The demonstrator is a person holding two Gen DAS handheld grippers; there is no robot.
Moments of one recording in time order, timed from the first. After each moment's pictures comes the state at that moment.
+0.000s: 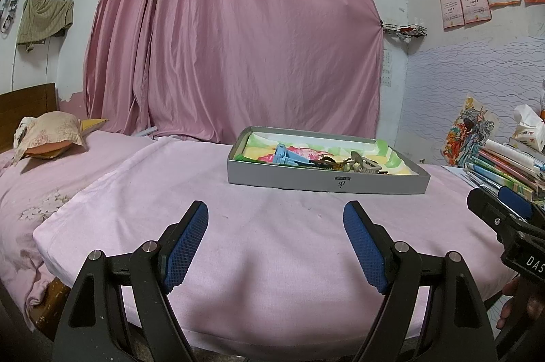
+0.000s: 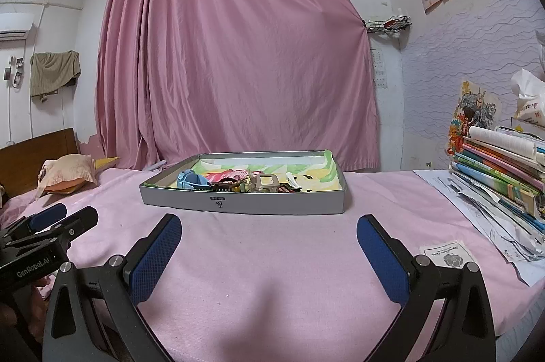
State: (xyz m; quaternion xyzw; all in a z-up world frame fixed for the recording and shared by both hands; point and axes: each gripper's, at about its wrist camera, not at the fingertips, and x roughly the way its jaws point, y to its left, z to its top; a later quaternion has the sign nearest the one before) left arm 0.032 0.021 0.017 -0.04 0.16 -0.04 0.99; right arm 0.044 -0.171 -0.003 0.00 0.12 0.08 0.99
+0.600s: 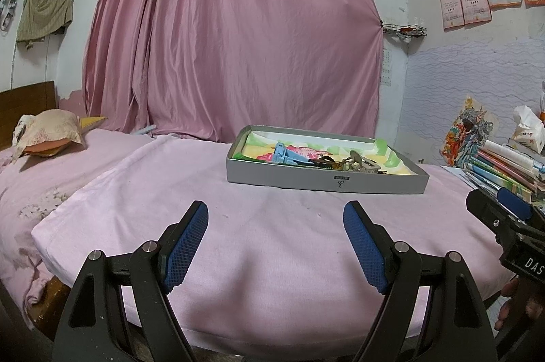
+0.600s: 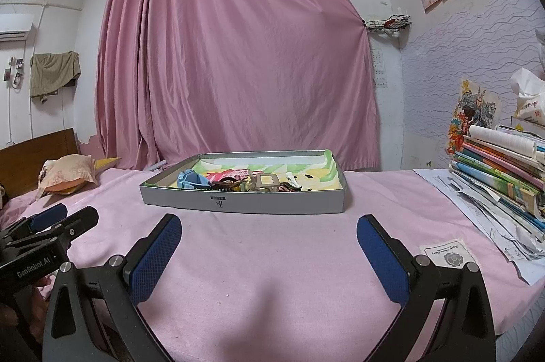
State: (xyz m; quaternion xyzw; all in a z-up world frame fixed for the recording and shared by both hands) left arm 0.032 0.021 0.017 -0.05 0.16 -0.04 0.98; right arm 0.042 -0.171 -0.003 0.00 0.12 0.08 0.99
